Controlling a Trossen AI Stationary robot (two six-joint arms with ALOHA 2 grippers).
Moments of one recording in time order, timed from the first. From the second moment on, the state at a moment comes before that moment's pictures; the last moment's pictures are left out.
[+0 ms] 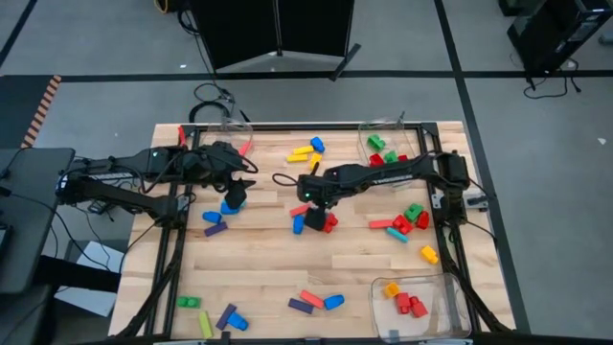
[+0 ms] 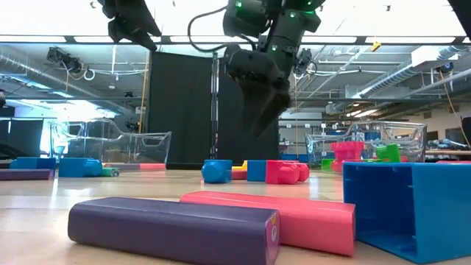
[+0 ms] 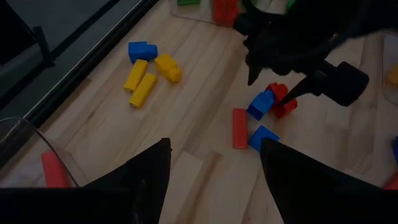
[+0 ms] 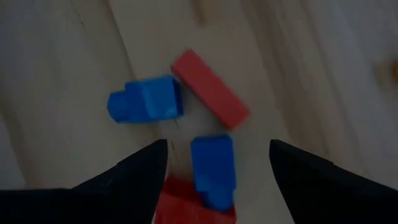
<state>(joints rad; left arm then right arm) 0.06 0.99 1.08 -0.82 -0.25 -0.32 -0.04 1.95 1.50 -0.75 0.03 0.35</state>
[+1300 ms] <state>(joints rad) 0.06 0.99 1.08 -0.76 -0.25 -0.32 -0.05 1.96 1.49 -0.88 0.01 0.34</state>
